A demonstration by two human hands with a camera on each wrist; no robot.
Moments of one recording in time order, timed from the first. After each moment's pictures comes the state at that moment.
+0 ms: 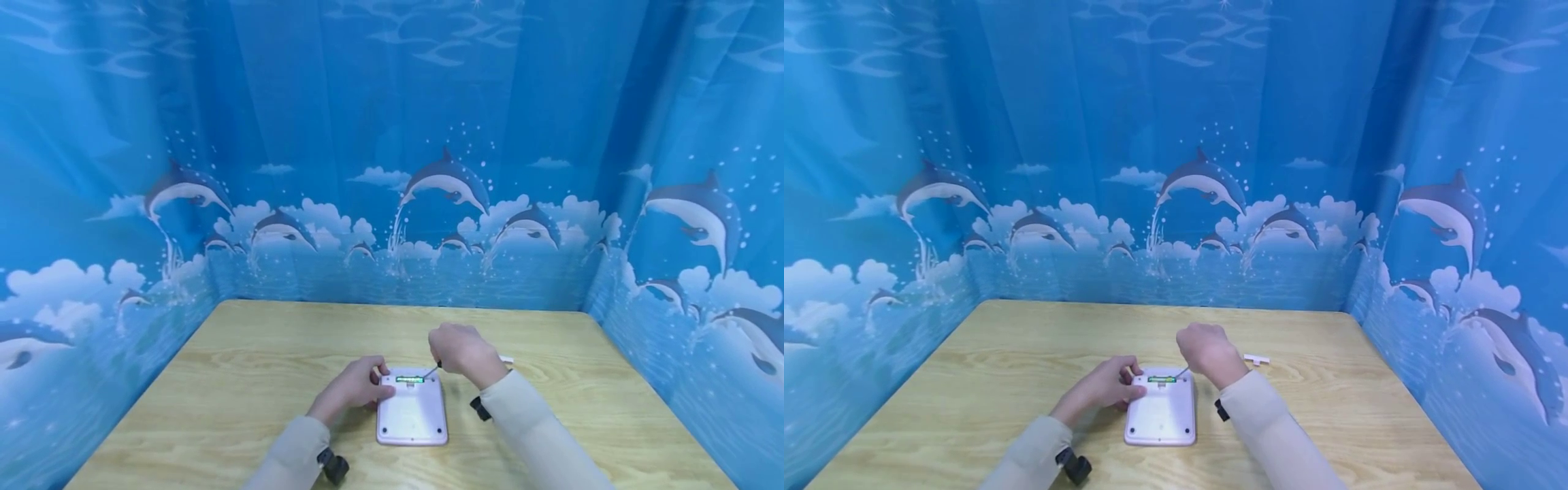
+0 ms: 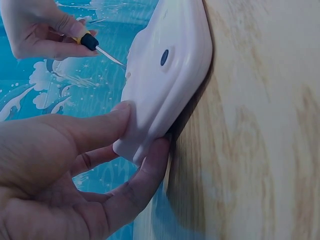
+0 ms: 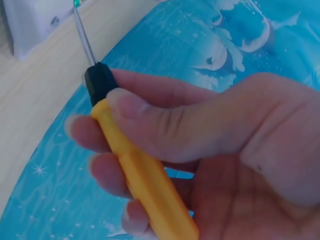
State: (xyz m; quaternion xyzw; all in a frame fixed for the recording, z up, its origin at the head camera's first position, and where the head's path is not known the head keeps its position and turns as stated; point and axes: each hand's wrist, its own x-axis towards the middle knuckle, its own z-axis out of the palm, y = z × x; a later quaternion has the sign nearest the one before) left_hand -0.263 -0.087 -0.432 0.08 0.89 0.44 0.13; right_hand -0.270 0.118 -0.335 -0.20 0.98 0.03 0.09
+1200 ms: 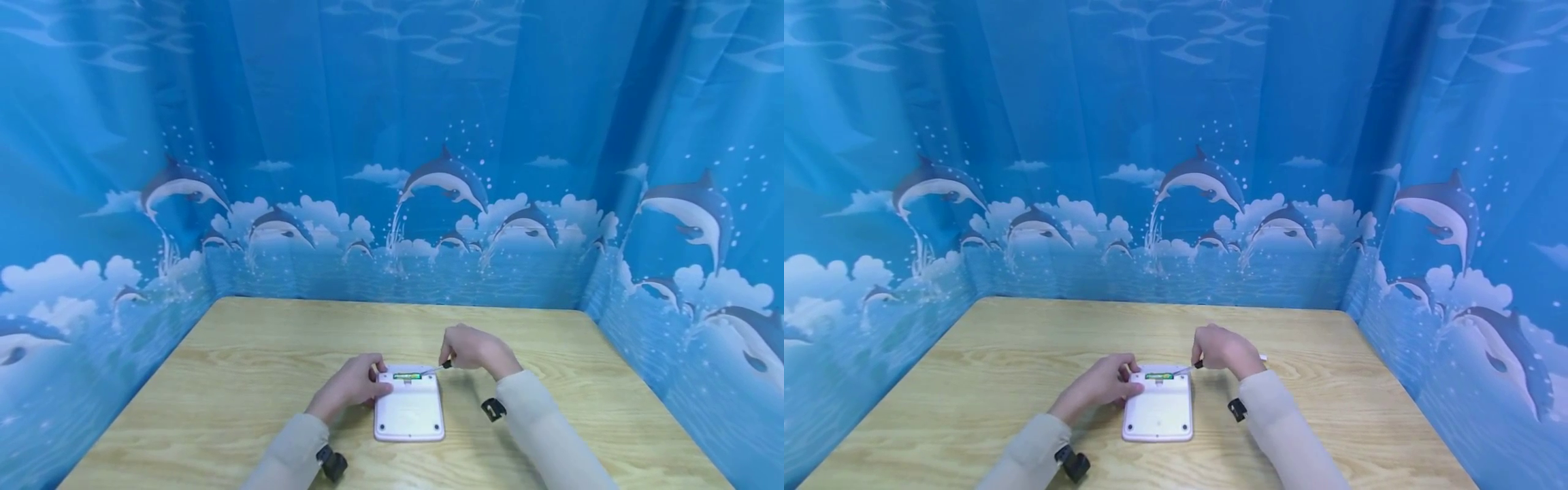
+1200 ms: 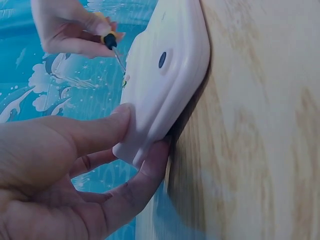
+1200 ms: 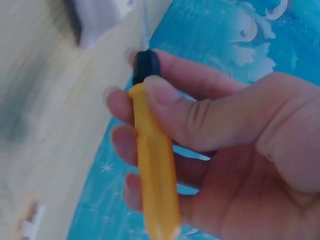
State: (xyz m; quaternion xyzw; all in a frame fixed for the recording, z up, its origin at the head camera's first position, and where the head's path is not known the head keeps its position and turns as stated) left_hand -0.265 -0.084 -0.436 0.07 0.90 0.41 0.13; right_hand -0.300 0.160 -0.358 -0.23 0.96 -0.10 0.16
